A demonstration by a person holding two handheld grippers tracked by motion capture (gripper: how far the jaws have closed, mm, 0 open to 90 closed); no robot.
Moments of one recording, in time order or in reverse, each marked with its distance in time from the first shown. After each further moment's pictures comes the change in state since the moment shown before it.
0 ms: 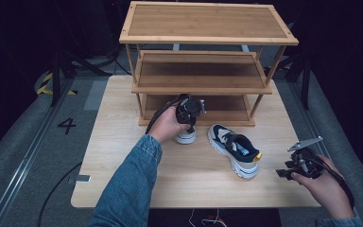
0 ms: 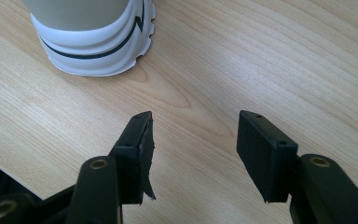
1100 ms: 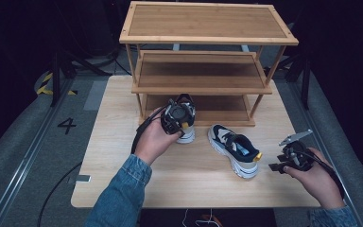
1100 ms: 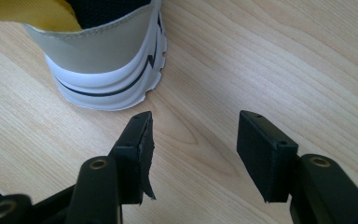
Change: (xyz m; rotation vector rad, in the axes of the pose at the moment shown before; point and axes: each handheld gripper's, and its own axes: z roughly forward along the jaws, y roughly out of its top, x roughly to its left) left arm -0.050 -0.047 -0.046 -0.105 0.042 -0.282; right arm 0.004 0.026 0.009 -0.007 0.020 -0.055
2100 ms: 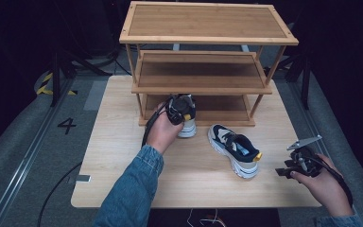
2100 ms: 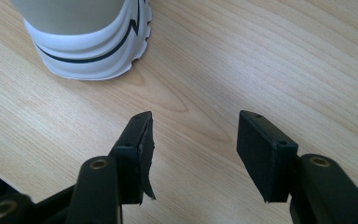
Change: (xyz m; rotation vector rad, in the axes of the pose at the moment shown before) left arm 0.037 0.028 0.035 0.016 0.077 -0.152; right arm -0.006 -0.024 -0.006 0.006 -0.016 0.059
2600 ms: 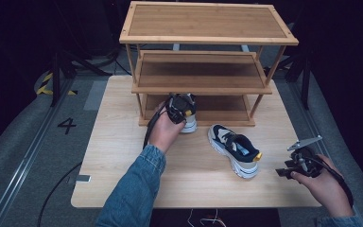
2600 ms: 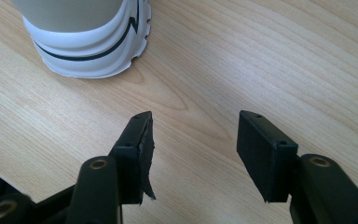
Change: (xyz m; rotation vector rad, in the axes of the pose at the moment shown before) left arm -0.002 -0.003 0.004 -0.088 0.021 -0.007; right arm 0.000 -0.001 0.000 0.000 0.002 0.000
